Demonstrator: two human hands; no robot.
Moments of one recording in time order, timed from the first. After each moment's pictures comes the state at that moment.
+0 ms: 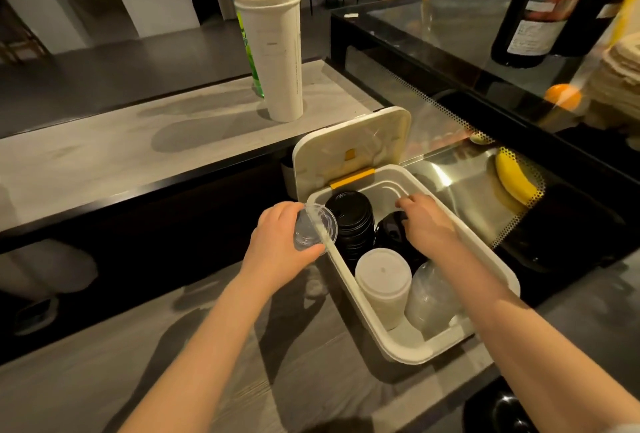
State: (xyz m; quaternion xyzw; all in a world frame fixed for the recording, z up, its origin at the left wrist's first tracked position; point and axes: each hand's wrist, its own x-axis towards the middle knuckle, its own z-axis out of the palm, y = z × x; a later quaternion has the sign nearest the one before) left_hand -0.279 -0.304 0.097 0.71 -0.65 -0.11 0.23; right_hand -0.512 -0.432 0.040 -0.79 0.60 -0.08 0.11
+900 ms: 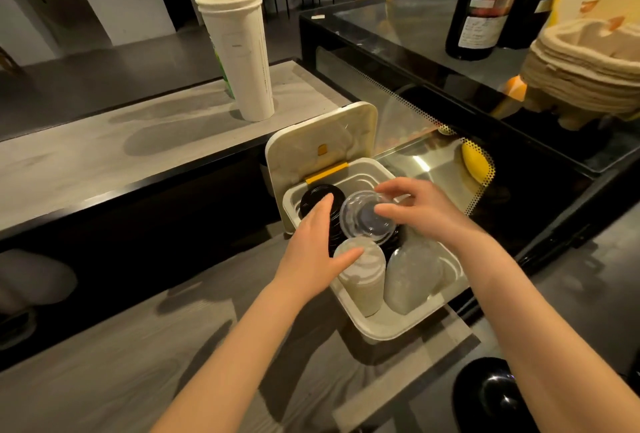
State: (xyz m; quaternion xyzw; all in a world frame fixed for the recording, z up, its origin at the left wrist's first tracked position) left_hand -0.352 -0.293 0.092 0.62 -0.71 -0.19 0.27; right_hand -0.541 -0.365 0.123 -0.70 0.52 -0.28 0.41
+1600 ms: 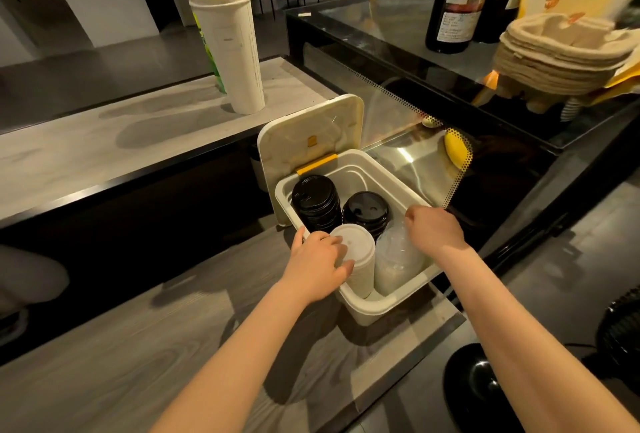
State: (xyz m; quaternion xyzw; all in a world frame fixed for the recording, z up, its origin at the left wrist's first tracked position) left_hand -0.362 -0.284 0.056 0.61 -0.78 -0.13 0.01; right_hand -0.566 -0.349 0.062 -0.70 0.71 -0.05 0.11
